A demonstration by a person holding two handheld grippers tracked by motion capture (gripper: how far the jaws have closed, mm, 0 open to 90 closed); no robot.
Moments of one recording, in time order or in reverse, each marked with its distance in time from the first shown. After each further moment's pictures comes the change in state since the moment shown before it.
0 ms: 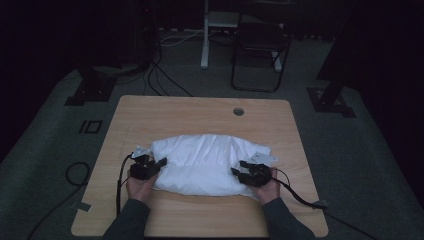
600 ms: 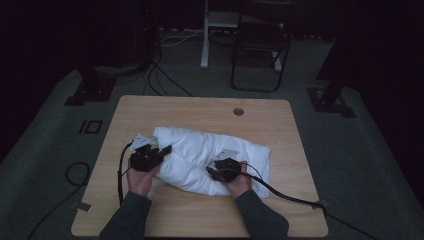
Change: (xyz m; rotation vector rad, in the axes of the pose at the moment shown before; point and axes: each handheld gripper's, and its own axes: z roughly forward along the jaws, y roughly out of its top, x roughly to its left) left arm -0.040 0.048 -0.029 -0.119 -0.060 0.102; right arm 0.051 0.032 0.076 0.130 -0.004 -0.115
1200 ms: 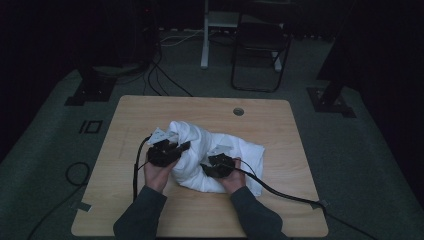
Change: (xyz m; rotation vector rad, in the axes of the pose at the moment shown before) left arm -0.038 0.021 0.024 -0.015 -0.113 0.036; right arm 0.004 0.018 0.010 -0.001 0.028 0.021
